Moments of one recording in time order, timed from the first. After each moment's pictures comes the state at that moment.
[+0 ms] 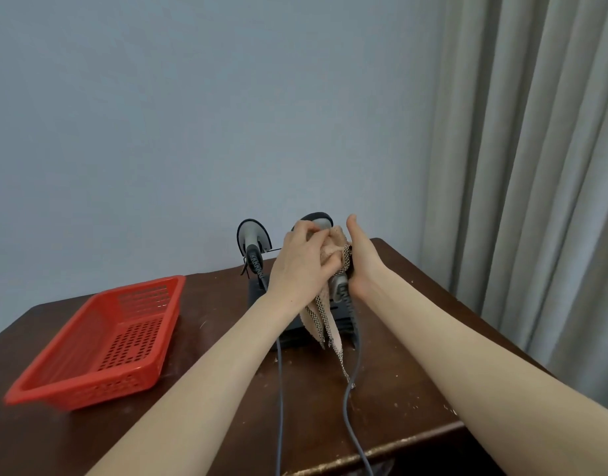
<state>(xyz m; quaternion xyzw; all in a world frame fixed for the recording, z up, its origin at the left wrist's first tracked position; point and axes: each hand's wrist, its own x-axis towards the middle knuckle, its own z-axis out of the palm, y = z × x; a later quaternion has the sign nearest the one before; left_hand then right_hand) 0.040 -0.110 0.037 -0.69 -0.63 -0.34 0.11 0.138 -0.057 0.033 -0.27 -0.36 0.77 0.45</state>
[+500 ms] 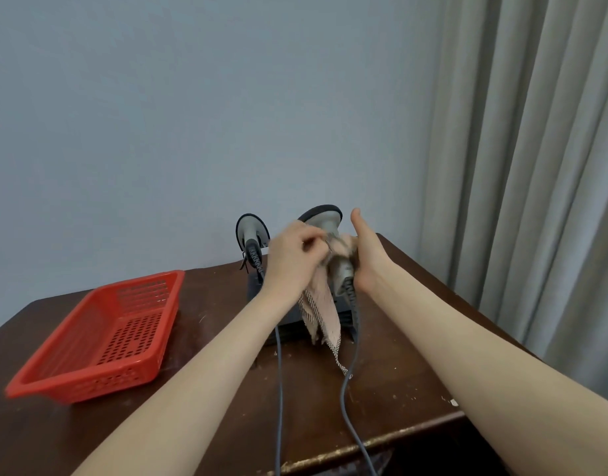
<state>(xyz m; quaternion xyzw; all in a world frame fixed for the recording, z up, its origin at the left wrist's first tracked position) 0.040 -0.125 0.045 -0.63 -0.57 -0.53 0.01 0.147 -0.065 0.040 -0.29 -0.37 0.77 0.44</state>
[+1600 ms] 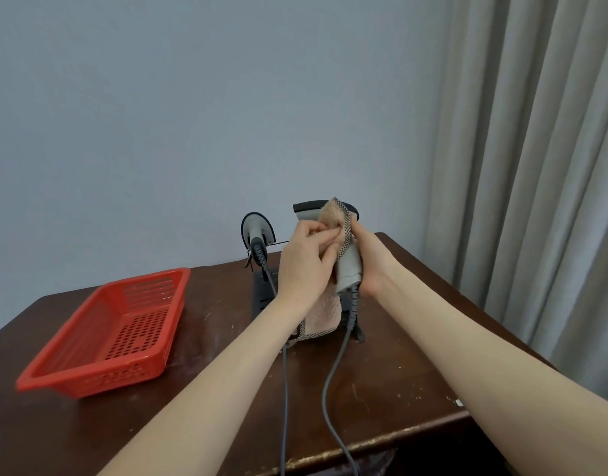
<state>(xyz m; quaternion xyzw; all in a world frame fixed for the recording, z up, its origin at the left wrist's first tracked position) 0.047 -0.116 0.027 -0.65 -0.58 -0.49 0.05 0.144 -0.063 0.034 -0.22 -0.34 0.83 0.39</state>
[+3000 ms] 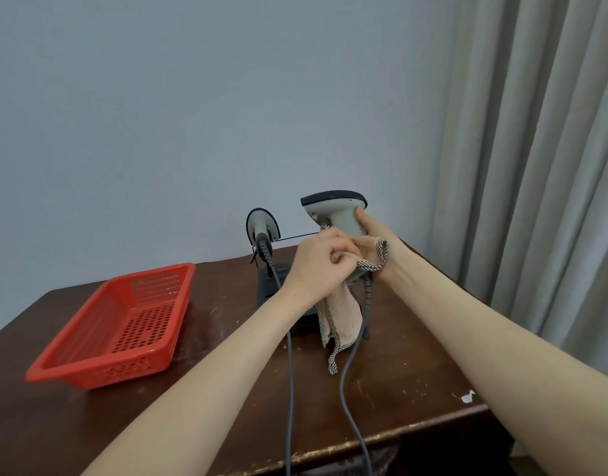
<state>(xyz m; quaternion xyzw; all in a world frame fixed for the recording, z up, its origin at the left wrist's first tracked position) 0.051 -0.127 0.032 -0.70 -0.54 -0.47 -0.02 0.149 -0.052 0.043 -0.27 -0.38 0.81 0.35</state>
